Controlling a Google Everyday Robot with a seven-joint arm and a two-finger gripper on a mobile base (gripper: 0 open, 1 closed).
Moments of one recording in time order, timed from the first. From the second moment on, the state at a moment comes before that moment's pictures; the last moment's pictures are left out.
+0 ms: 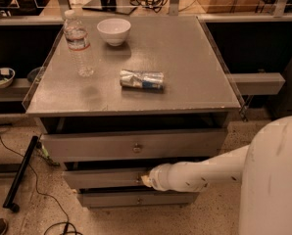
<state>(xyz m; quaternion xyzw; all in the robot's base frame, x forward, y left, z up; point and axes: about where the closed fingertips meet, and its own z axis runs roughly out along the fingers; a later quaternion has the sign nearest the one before) 0.540 -0.006 0.446 -0.28 0.90 0.18 0.29</state>
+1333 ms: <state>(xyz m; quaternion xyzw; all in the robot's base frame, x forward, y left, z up) 0.432 -0.087 0.471 -0.20 0.92 0.20 0.26</state>
